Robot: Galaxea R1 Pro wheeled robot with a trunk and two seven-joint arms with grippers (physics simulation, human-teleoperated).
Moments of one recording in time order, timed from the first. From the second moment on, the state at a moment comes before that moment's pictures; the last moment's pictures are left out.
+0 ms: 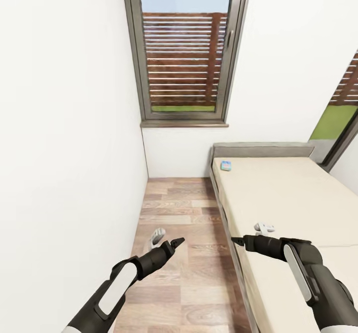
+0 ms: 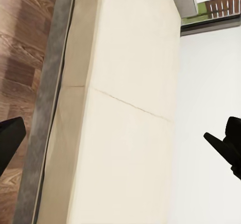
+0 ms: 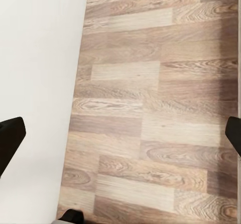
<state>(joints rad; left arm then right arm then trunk) -0.42 -0.03 -0.36 -1.00 1.13 0.45 -0.07 -0.41 -0.18 -0.10 -1.29 -0.17 0.90 0.45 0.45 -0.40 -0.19</state>
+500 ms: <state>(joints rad) -0.42 -0.03 -0.36 -1.00 1.13 0.45 -0.07 -0.41 -0.18 -0.10 -1.29 -0.17 0.90 0.45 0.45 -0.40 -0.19</state>
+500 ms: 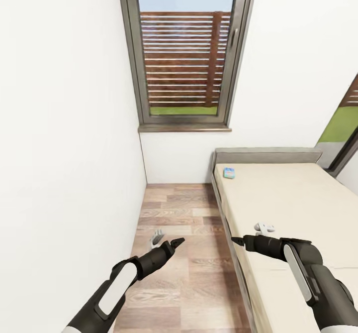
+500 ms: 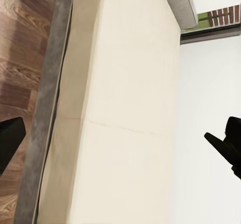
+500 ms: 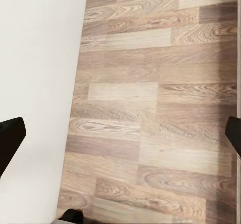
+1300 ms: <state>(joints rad) -0.42 -0.04 -0.36 -1.00 1.09 0.45 -0.07 -0.41 -0.18 -0.10 -1.29 -0.17 0.90 0.45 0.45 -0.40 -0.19</state>
